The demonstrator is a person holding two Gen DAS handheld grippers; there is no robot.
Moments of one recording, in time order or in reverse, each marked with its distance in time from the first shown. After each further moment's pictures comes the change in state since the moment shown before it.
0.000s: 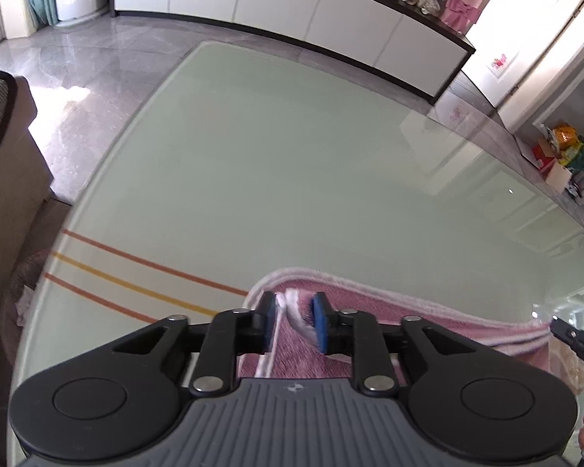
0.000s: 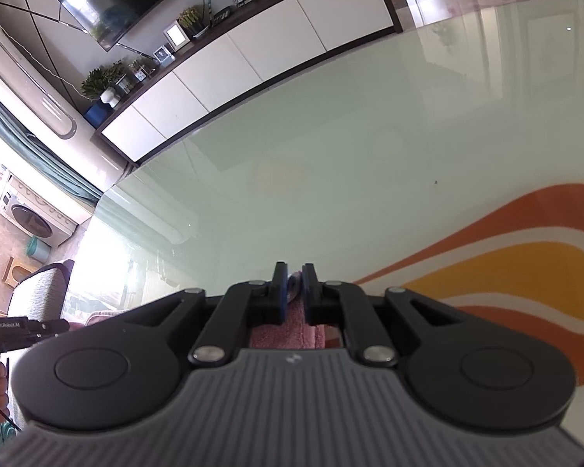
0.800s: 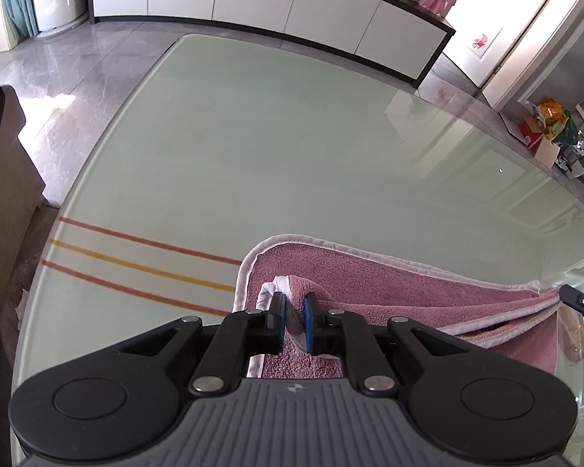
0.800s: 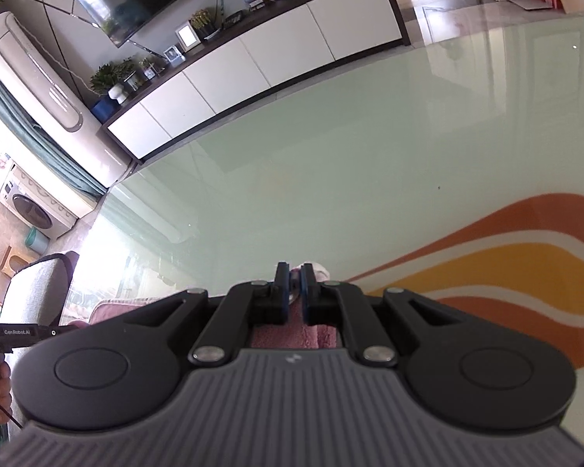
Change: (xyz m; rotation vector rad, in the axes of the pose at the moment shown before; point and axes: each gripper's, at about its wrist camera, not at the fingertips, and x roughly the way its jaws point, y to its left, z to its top) left arm -0.006 -0.005 -0.028 0.085 0.043 -0.046; right arm -0.016 0.014 -0.010 -0.060 -0.008 0.005
